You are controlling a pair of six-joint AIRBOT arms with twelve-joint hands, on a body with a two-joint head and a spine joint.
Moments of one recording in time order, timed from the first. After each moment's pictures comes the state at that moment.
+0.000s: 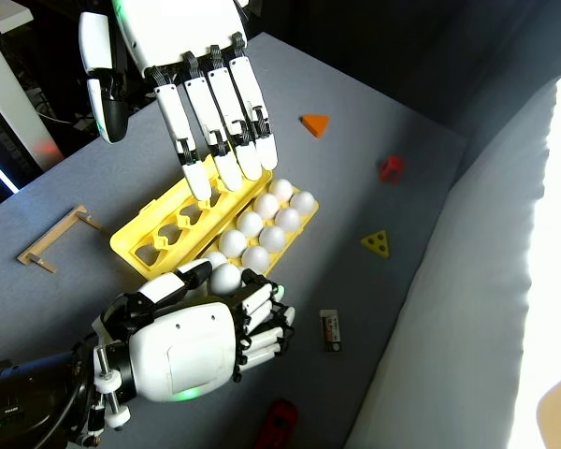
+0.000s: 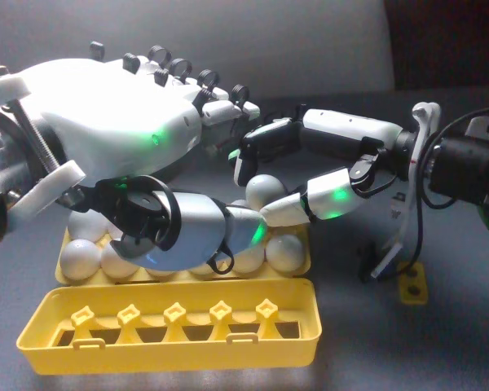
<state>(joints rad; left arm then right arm) 0.09 -0.69 0.41 1.12 0.63 -0.04 -0.68 -1.43 1.57 2.69 -0.62 -2.86</state>
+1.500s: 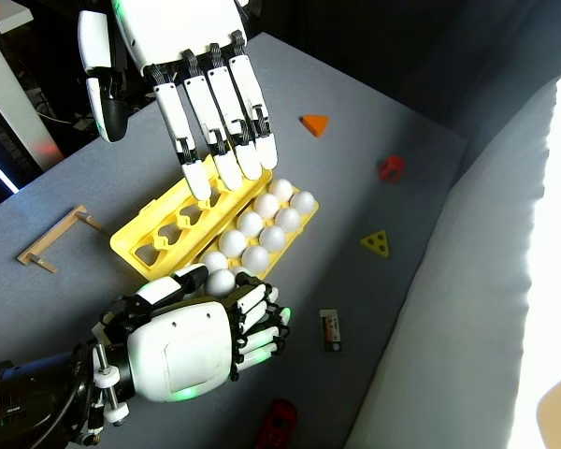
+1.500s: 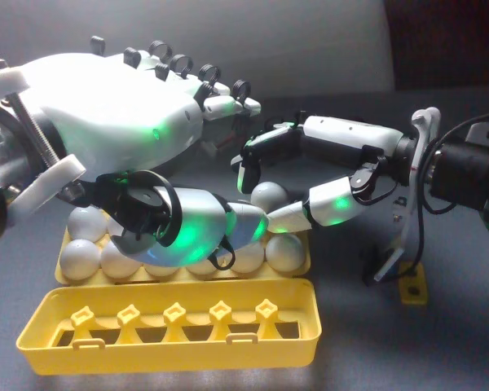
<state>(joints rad) 0.08 -0.69 0.41 1.12 0.63 -0.04 -0.69 -1.44 1.58 2.69 -0.64 -2.92</state>
